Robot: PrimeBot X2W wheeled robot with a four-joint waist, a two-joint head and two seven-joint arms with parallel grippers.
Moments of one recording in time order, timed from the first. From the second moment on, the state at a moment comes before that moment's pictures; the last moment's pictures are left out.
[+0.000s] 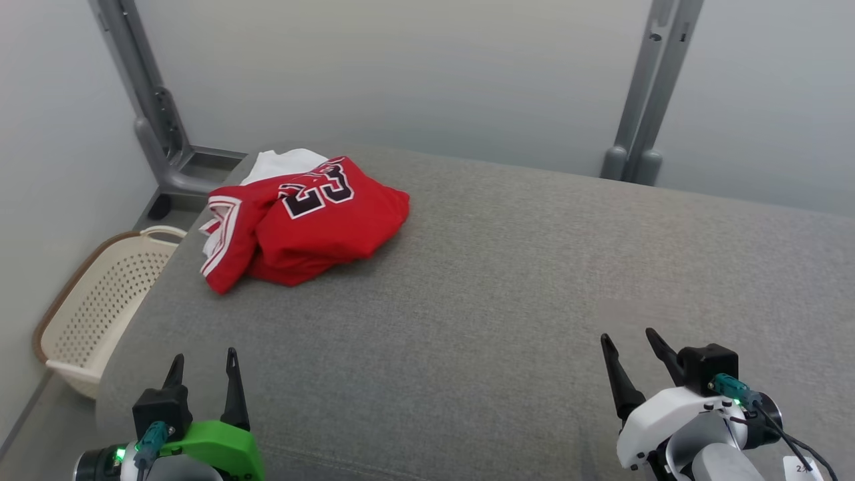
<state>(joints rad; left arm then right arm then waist) -0.11 0.17 -0.18 0.47 -0.28 0.12 -0.24 -0.13 -0.05 0.06 0.46 0.12 0.13 -0.17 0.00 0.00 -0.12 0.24</state>
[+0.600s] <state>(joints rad) -0.08 0.22 -0.22 0.42 -0.29 0.09 -0.19 -0.14 -0.05 0.10 0.49 0.19 0.13 -0.20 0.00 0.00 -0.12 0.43</state>
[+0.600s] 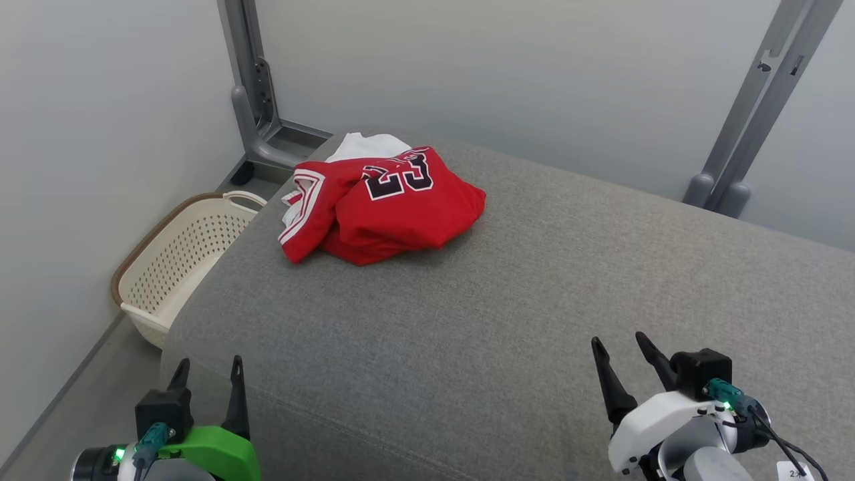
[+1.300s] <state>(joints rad) -0.60 0.25 -0.26 0.66 -0.38 -0.07 0.28 -0.18 -0.05 0.17 0.27 0.10 0.13 -0.06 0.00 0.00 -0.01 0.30</state>
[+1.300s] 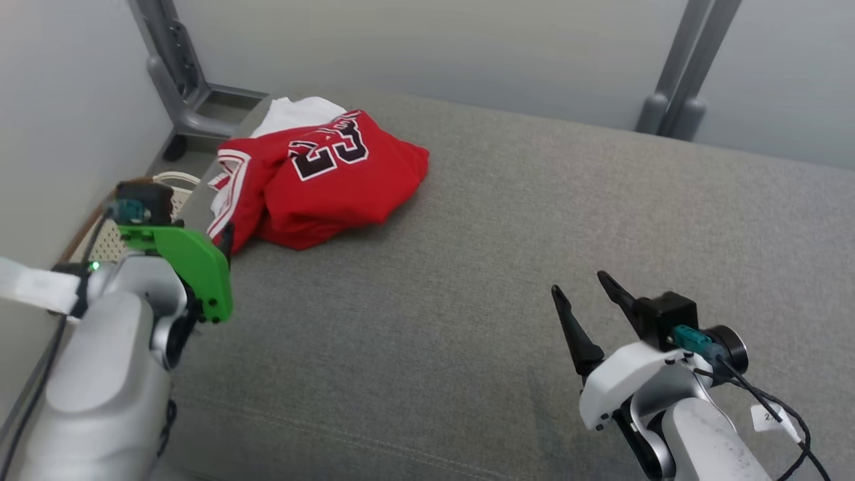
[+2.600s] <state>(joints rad) -1.05 0.35 -0.40 0.96 -0.42 -0.10 0.21 -0.24 -0.05 0.29 0.13 0.06 0.13 0.01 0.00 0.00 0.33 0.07</state>
